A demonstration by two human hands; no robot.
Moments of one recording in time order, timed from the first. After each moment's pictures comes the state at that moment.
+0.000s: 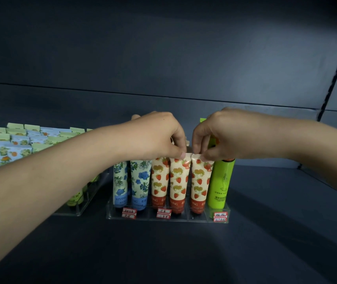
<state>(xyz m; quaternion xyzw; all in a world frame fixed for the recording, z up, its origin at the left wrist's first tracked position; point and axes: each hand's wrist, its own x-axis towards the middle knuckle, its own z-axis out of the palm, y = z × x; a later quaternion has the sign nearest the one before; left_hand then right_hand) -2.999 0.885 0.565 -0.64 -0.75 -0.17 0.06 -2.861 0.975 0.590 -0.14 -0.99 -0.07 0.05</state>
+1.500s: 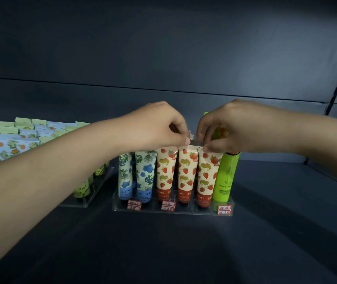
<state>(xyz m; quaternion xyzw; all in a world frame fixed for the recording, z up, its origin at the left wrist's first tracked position) -3.001 0.878 0.564 -0.64 -0.73 -0.24 0.03 -2.855 0.976 0.587 -0.14 -0.98 -0.06 0.09</state>
